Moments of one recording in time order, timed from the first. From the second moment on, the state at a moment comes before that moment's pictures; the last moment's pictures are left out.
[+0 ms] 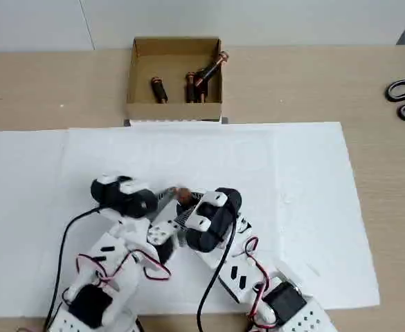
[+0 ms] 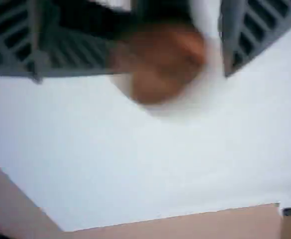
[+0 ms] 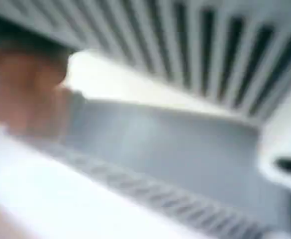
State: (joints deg) left arm 26.9 -104.1 92.2 45.3 18.9; right arm -42.6 -102.3 95.6 28.8 5.8
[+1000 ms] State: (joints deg) left arm 18.0 -103.5 80.8 47.8 18.5; right arm -36.6 -102.7 95.6 31.2 5.8
